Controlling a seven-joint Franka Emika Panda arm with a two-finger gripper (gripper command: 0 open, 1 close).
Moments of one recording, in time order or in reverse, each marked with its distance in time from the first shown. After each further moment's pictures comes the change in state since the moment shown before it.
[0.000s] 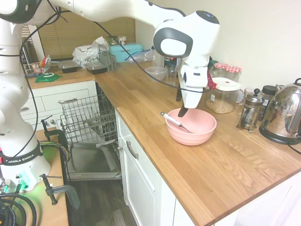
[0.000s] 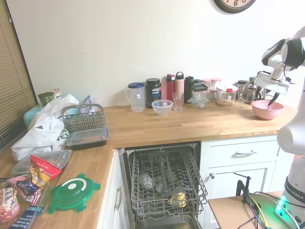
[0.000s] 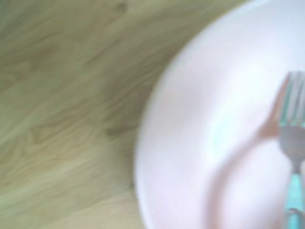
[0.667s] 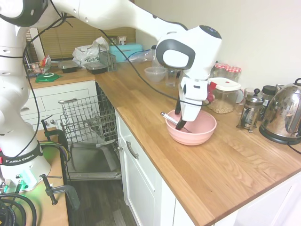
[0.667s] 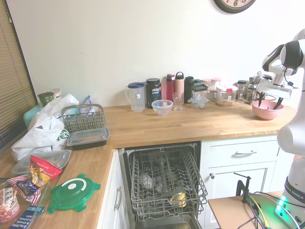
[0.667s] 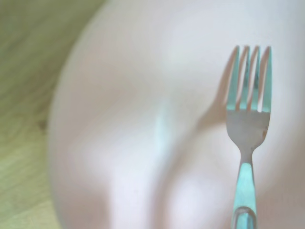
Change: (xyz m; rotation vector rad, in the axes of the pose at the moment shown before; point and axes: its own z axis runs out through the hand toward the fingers) arm 0.017 0.013 0.033 -0.097 0.012 0.034
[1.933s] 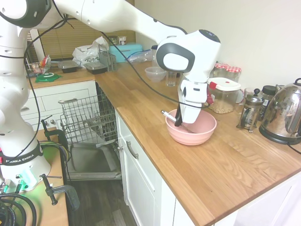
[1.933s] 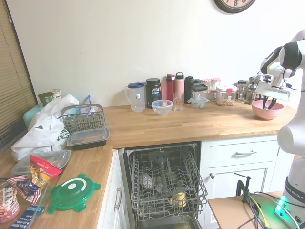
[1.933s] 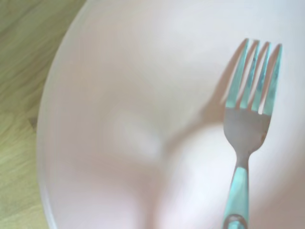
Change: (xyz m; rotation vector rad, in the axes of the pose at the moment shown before) arm -0.001 -0.004 0.007 -0.004 0.009 -0.014
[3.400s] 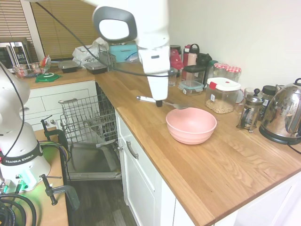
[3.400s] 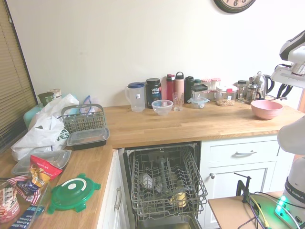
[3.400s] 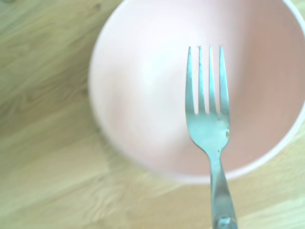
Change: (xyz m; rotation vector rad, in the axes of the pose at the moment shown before) arm -0.106 0.131 -0.094 0.236 0.203 -0.161
